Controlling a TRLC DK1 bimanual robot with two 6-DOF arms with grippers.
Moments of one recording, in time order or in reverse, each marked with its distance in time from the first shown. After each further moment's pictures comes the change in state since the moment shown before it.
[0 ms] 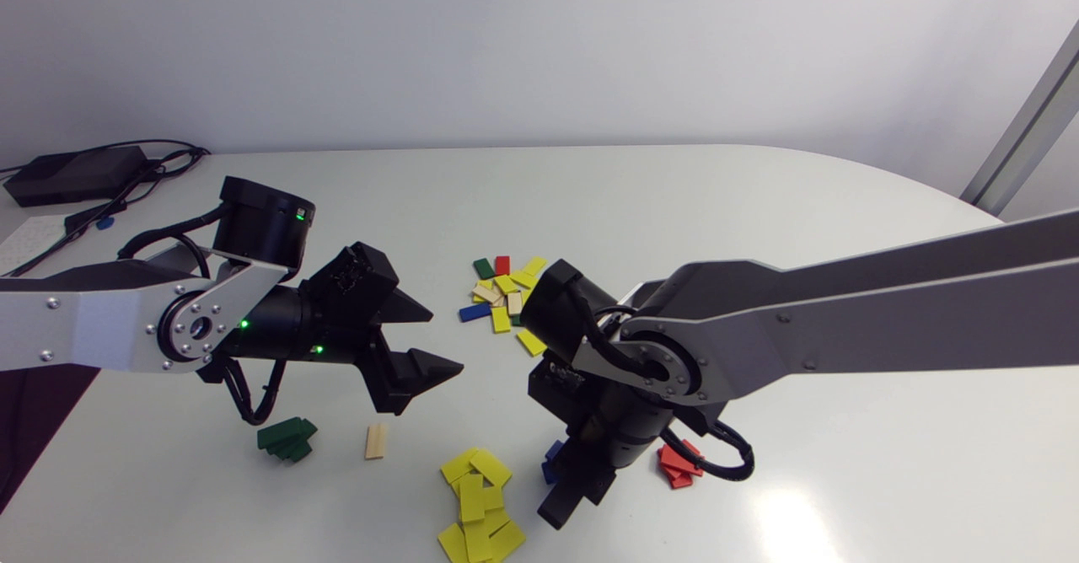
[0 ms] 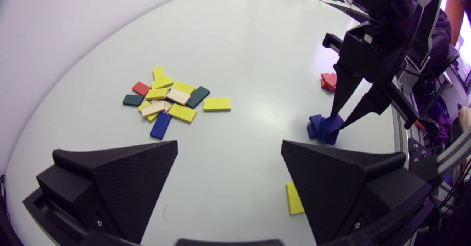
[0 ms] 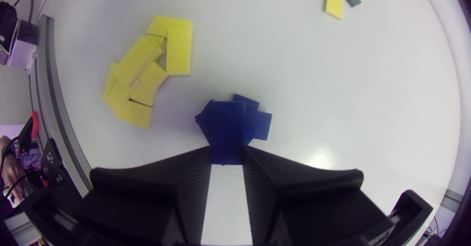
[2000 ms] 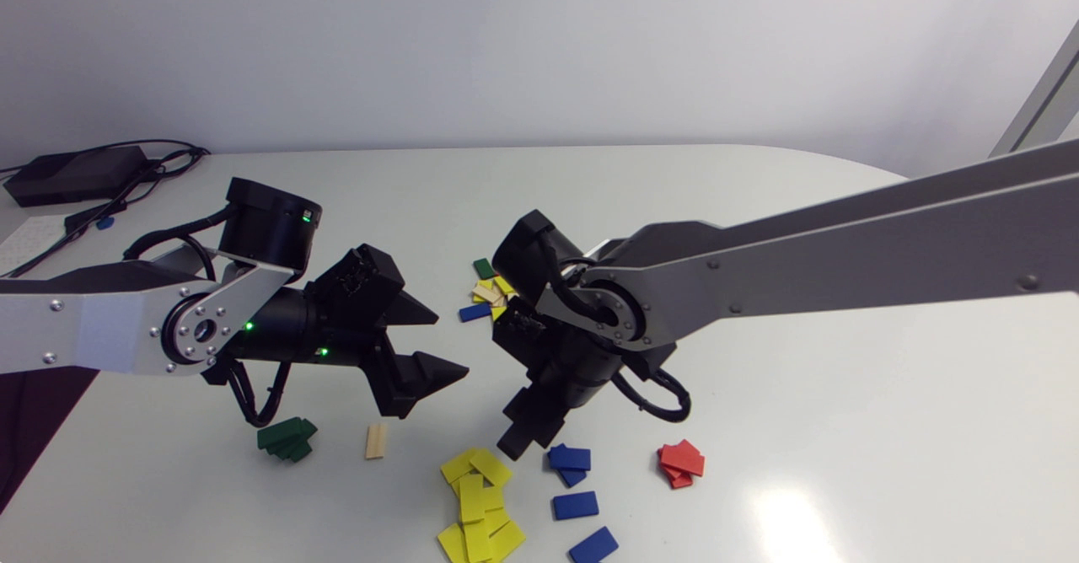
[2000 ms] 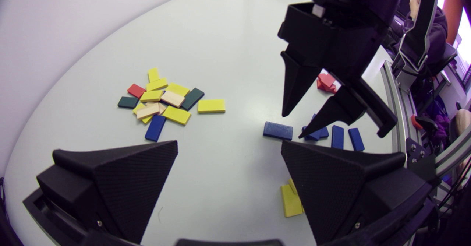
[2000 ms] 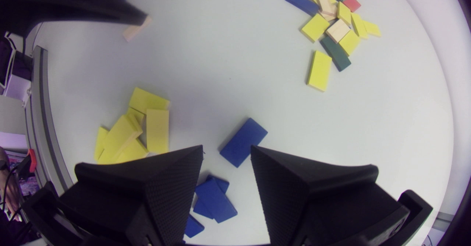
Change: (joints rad) left arm -0.018 0.000 0.000 0.000 0.000 -0.007; right arm -0.040 0.136 0.180 0.092 0.000 -0.069
